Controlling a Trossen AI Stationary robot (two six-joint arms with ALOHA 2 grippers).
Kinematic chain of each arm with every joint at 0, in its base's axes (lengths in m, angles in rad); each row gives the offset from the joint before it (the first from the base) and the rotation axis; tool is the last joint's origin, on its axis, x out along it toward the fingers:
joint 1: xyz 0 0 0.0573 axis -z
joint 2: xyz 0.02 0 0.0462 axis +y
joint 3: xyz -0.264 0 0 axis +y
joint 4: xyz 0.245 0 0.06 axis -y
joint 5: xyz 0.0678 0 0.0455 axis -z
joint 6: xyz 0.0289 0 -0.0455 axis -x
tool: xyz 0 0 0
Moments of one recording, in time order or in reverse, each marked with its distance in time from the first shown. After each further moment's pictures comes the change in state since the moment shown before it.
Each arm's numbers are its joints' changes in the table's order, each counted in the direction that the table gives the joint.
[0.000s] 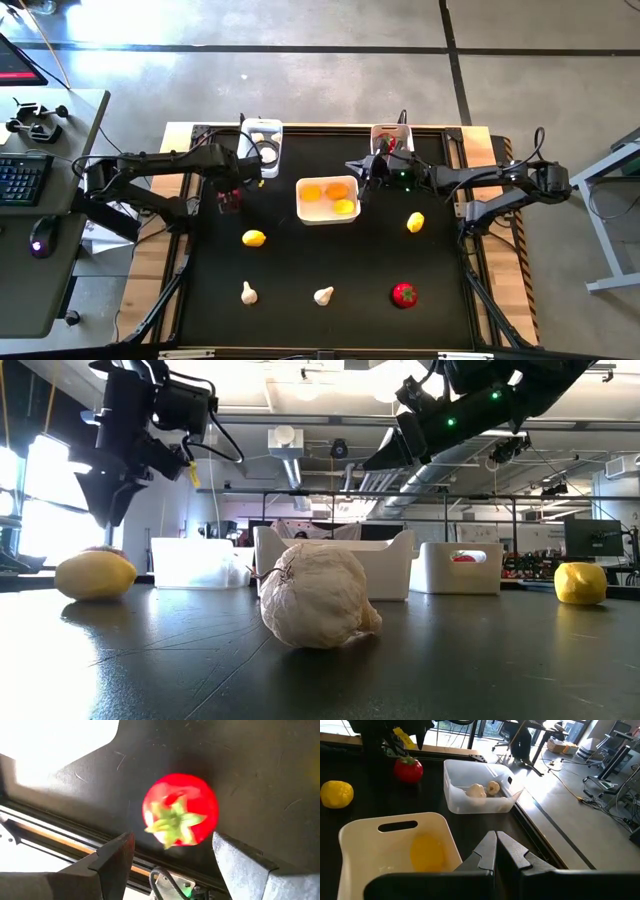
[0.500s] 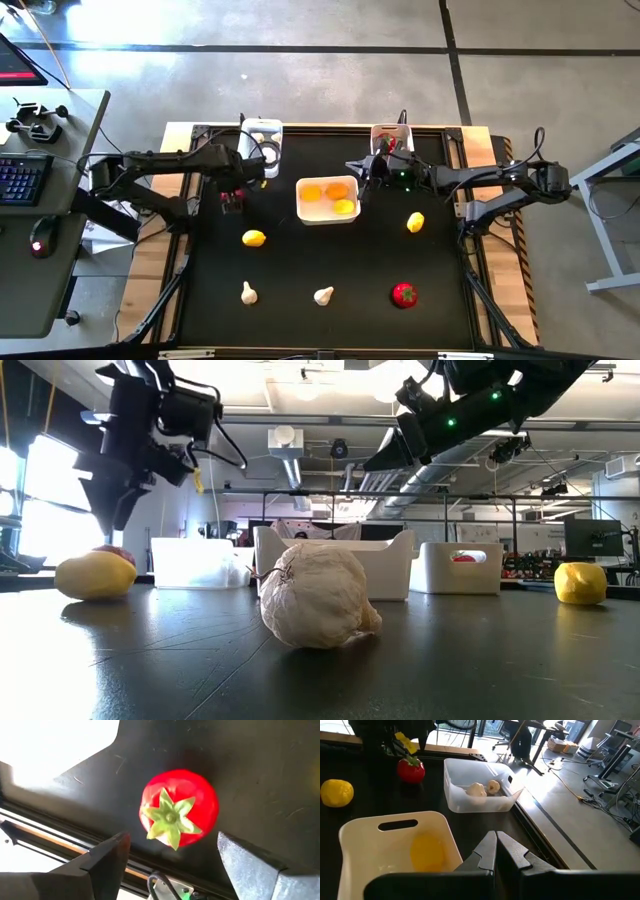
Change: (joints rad) left arm 0.000 0.042 0.000 0.026 -0.002 0.024; right arm 0.000 0.000 0.000 -0.005 0.000 -0.001
